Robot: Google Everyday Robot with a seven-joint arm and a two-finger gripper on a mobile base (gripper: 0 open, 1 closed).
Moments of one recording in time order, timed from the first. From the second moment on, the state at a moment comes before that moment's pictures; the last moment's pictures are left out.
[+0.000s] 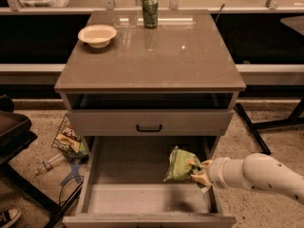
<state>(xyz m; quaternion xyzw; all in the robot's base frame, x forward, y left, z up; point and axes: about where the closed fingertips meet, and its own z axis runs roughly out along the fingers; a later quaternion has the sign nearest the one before) 0.475 -0.168 0.535 -0.44 0.82 0.15 0.33</state>
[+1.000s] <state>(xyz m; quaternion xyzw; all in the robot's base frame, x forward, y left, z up) 0.475 -0.163 0.533 -0.45 0.82 0.15 0.33</state>
